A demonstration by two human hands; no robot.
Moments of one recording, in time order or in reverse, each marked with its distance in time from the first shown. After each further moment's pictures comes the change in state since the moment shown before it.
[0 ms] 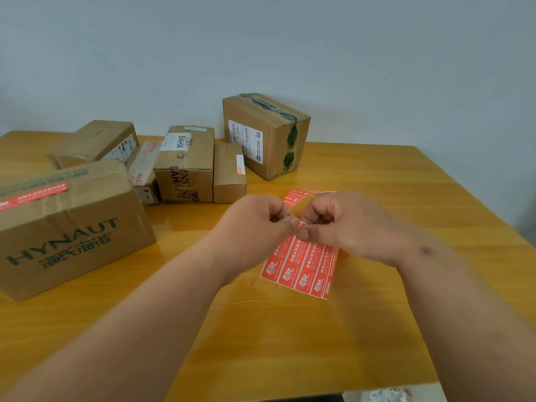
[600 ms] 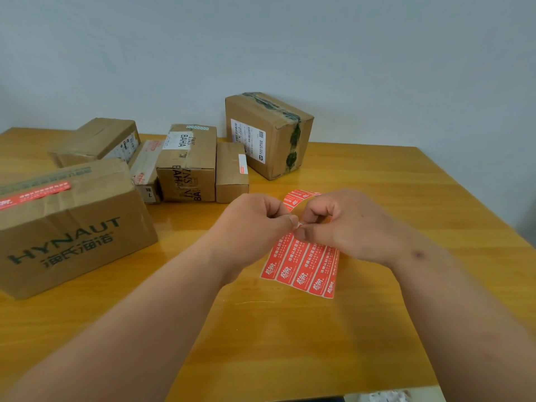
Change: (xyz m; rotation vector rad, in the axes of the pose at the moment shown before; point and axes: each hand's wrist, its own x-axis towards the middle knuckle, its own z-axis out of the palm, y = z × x) left_hand 0.002 -0.003 -0.004 -0.111 0.002 -0.047; right_hand 0.007 -0.003 0.006 -0.048 0.039 -0.010
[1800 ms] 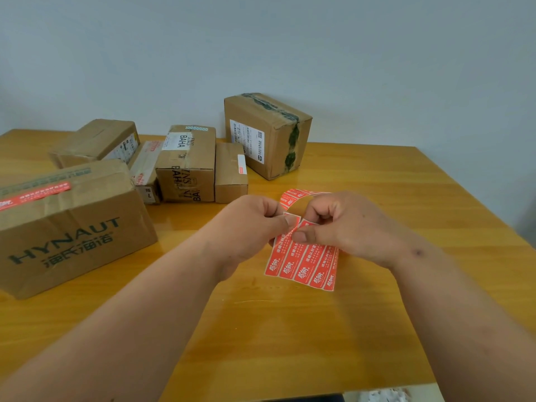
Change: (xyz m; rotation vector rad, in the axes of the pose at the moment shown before) left_hand 0.003 -0.001 -0.001 -0.048 -0.065 -0.048; right_hand -0.003 0.002 -0.001 0.182 -0.019 0.036
